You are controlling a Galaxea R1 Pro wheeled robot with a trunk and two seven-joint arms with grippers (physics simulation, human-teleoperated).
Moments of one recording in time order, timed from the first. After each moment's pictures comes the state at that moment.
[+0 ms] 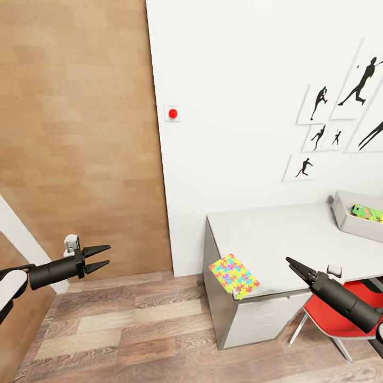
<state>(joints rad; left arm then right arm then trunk) -0.52 0.57 -0.06 -1.11 1.26 1.04 -0.62 -0.13 -0.35 -0.30 -1.54 -1.04 0.71 0.62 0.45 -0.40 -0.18</state>
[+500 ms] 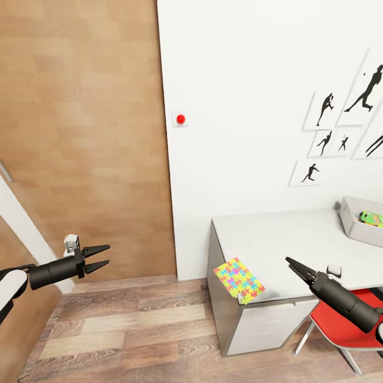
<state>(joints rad) -0.52 0.57 -0.06 -1.11 1.26 1.04 -0.62 -0.13 -0.35 -0.30 -1.54 -1.04 0.71 0.62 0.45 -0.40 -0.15</state>
